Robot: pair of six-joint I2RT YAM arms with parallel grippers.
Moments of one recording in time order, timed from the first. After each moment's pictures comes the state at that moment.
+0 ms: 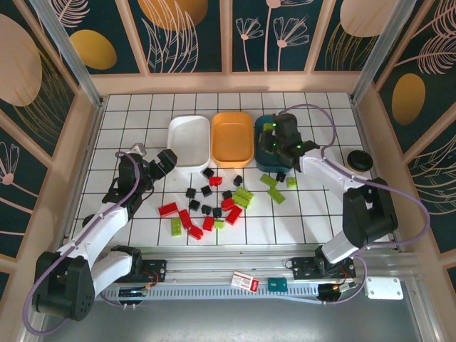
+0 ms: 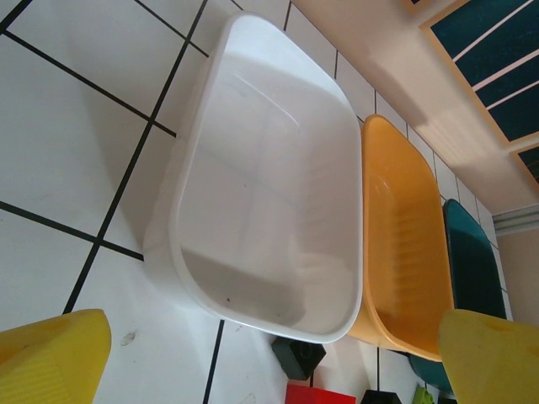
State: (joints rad) left arm -0.20 1.04 0.51 0.04 0.12 -0.83; right arm 0.43 1.56 1.07 -0.20 0.09 0.45
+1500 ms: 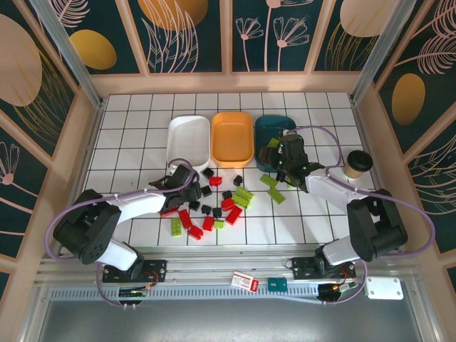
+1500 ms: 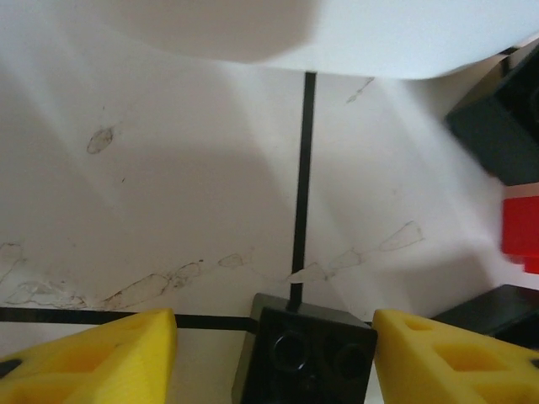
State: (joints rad) left arm -0.62 1.50 0.63 -0.18 -0.22 -0.71; right arm 0.43 1.43 0.77 0.00 0.02 0.52
